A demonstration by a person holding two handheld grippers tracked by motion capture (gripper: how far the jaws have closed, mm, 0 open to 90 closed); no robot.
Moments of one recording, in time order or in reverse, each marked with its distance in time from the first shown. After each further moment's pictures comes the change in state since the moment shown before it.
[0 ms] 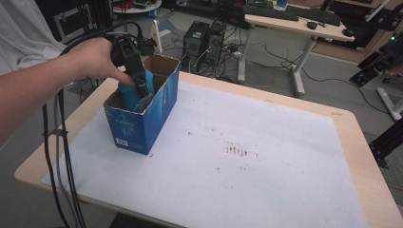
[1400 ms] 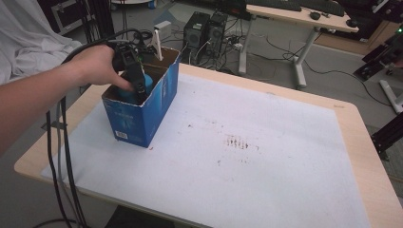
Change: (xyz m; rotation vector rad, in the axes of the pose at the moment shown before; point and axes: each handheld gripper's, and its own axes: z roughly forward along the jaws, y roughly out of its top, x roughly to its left) left arm -0.001 -0.006 0.037 0.032 0.003 0.026; right arm -0.003 -0.003 0.006 0.001 0.010 0.005
